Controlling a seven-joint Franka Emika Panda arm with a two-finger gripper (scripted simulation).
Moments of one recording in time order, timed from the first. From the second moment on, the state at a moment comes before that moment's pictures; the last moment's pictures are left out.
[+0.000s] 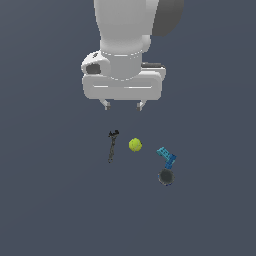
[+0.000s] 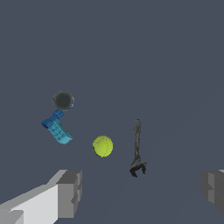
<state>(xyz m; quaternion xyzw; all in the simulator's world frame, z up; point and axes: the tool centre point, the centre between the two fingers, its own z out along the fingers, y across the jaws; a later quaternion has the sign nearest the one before) 0.009 -0.014 0.338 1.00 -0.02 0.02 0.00</state>
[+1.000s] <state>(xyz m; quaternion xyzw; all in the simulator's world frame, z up) 0.015 0.008 0.338 1.00 -0.01 0.02 -0.01</state>
